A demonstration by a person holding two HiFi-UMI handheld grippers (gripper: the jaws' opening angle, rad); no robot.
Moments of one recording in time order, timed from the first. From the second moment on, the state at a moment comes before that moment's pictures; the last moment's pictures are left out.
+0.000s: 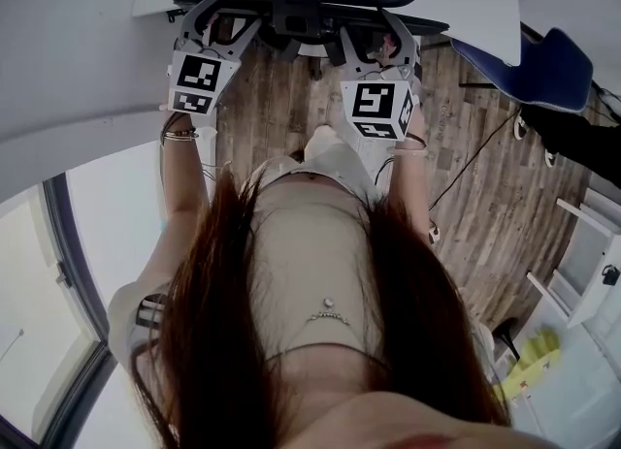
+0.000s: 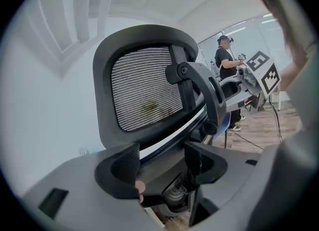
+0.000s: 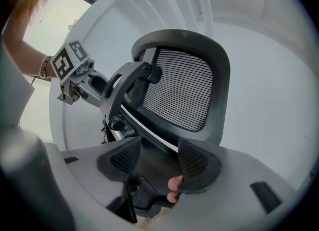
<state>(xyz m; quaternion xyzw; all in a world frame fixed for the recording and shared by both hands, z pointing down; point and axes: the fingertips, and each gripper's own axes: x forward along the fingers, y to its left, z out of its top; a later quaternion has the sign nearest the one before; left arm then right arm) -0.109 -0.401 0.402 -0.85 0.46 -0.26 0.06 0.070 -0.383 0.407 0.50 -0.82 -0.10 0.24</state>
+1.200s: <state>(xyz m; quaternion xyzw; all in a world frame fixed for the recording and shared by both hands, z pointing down) -0.111 -0.316 0.380 -0.86 0.48 -0.19 0.04 0.082 -0.299 0.389 0.56 -0.79 -0.09 0.22</state>
